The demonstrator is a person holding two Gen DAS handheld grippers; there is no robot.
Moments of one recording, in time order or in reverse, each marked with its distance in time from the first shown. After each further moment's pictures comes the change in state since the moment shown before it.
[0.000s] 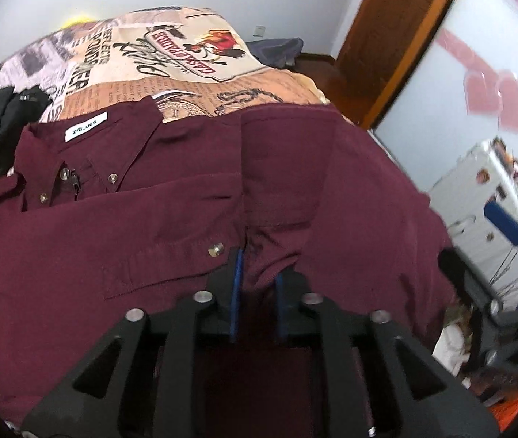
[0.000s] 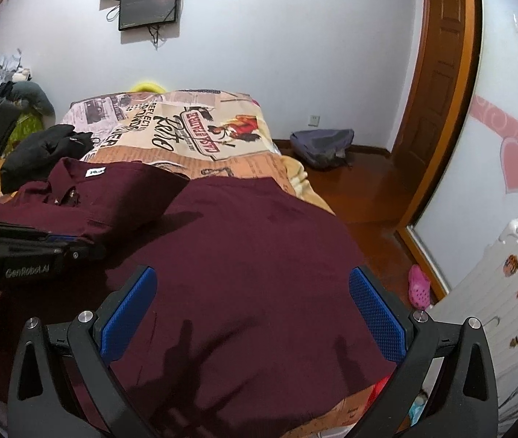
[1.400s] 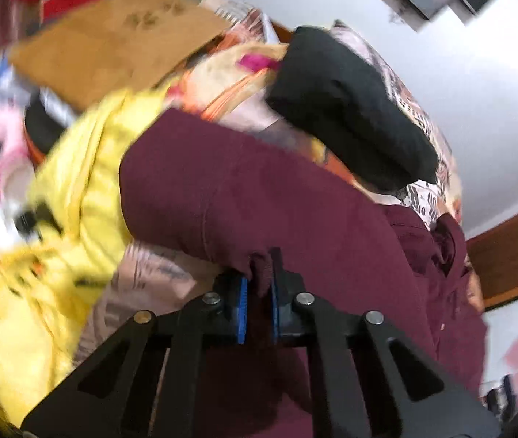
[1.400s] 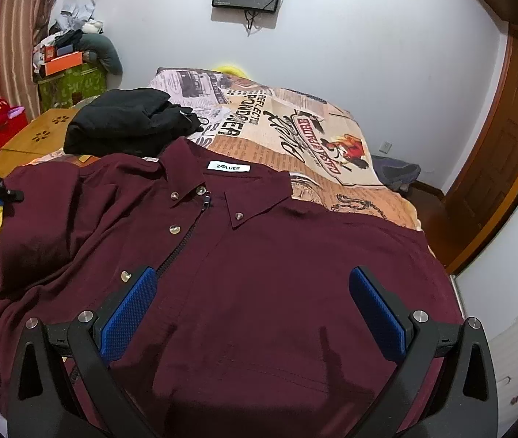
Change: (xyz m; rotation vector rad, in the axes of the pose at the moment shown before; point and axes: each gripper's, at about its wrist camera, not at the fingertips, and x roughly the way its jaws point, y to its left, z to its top) left arm -0.123 0.396 -0.139 -0.852 -0.253 0.270; right arm 0.014 0.178 0.017 -0.246 0.009 0.137
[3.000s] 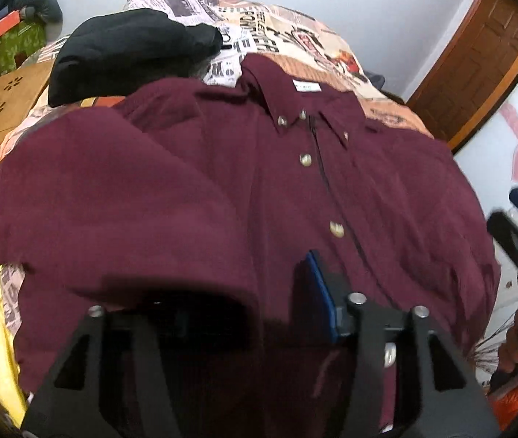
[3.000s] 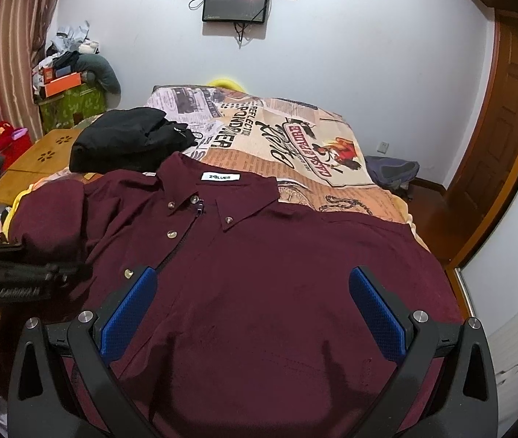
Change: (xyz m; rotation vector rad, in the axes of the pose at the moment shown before) left arm -0.023 -0.165 -0.138 0.556 0.168 -0.141; right arm -0.020 -0.017 -0.006 0.058 -0.045 0.024
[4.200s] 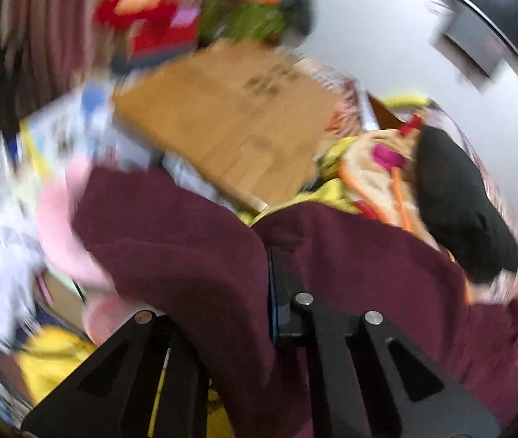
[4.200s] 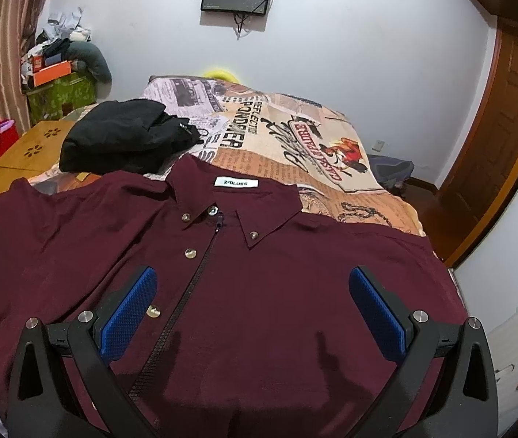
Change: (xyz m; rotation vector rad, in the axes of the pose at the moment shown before) left arm -0.074 0.357 0.006 -0.608 -0.330 0.444; right arm 0.022 0.042 0.023 -0.013 0.028 -0.069
